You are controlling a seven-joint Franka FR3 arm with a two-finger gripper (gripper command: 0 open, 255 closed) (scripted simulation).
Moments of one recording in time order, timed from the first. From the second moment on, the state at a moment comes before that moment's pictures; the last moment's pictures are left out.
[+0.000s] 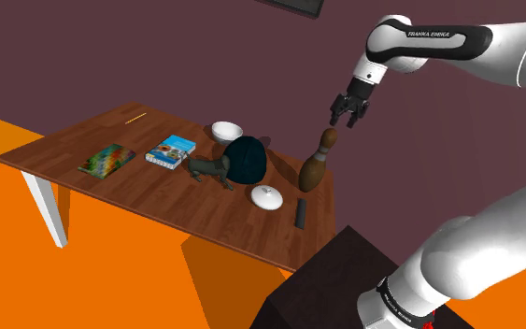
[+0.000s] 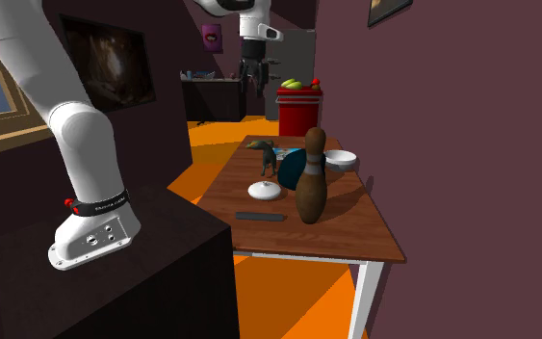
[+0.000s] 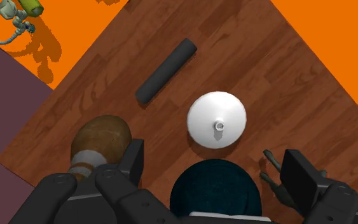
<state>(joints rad) -0.08 -0.23 -0.29 -2.02 0.02 1.75 -0.10</state>
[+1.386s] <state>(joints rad) -0.30 0.53 -0.41 -1.34 0.21 1.63 -0.35</state>
